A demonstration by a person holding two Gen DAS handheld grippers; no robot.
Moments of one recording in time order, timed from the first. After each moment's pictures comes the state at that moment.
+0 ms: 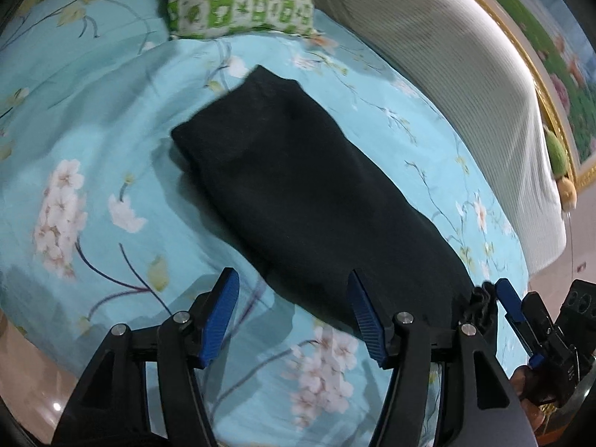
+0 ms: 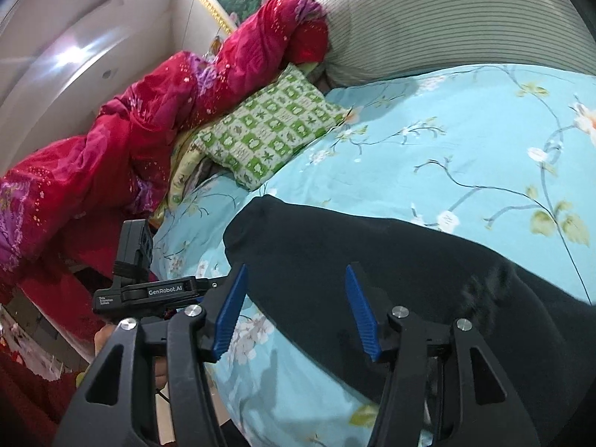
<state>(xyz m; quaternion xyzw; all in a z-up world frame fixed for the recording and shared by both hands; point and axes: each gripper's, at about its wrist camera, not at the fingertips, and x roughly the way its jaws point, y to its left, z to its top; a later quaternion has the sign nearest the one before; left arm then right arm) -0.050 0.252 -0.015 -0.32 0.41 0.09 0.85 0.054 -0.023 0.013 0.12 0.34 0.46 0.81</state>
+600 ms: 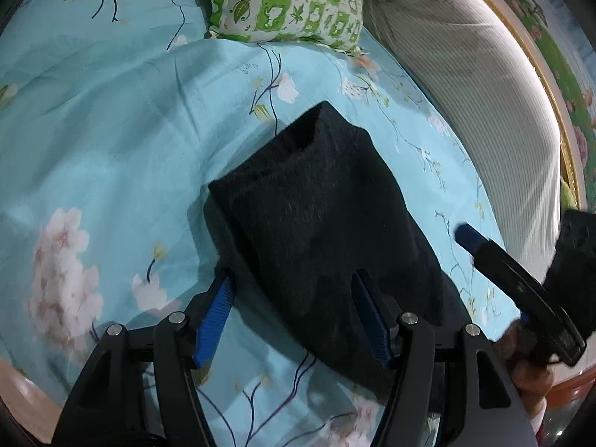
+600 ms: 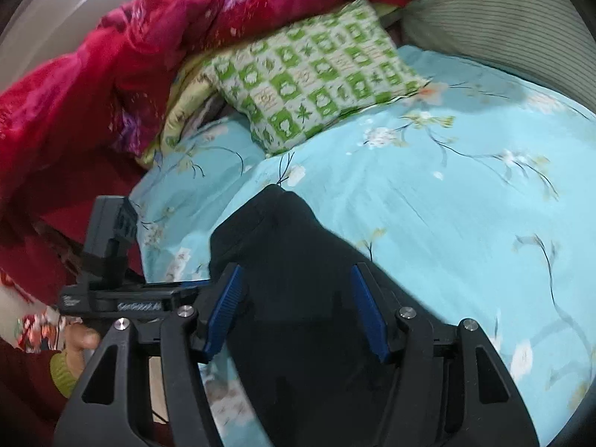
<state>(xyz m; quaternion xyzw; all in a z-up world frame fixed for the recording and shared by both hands) -0.019 0.310 -0.033 -0.38 0.40 0.11 0.83 0.130 0.134 0.022 -0.06 0.39 0.54 0.74</state>
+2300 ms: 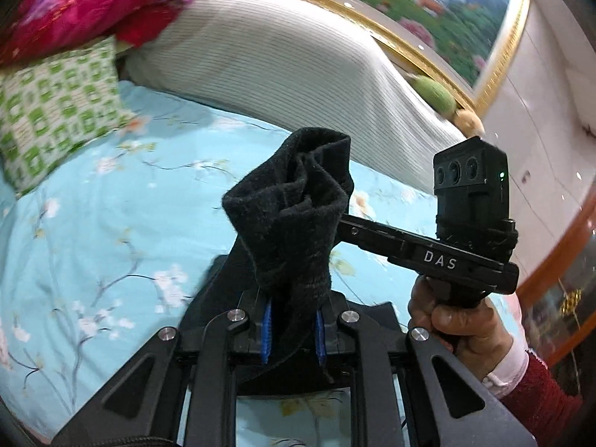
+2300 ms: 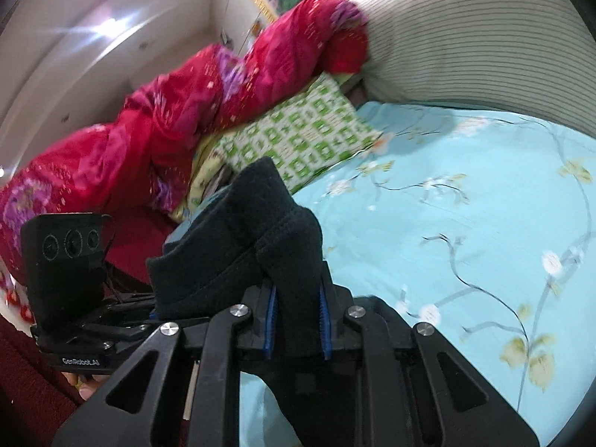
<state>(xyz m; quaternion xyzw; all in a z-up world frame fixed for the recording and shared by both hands) 0.004 0.082 0.103 -0.17 0.33 -0.09 0.93 0.134 -0.036 0.071 0.07 0.33 0.54 0.77</state>
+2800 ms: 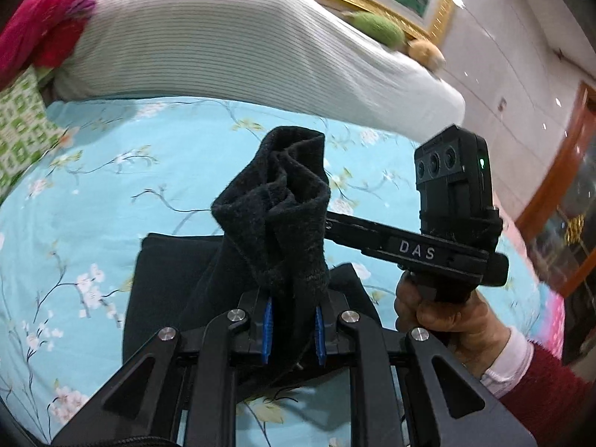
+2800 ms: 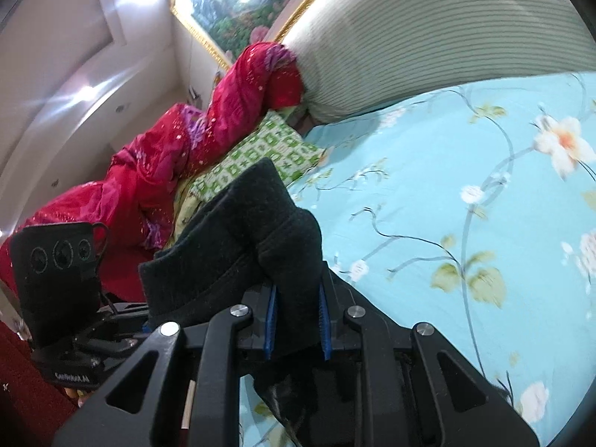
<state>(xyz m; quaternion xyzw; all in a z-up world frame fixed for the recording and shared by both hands) 0.026 -0.031 0.074 -0.07 0.36 -0.15 0.92 0.128 -0.147 0.018 0.18 0.31 0.49 0.80</state>
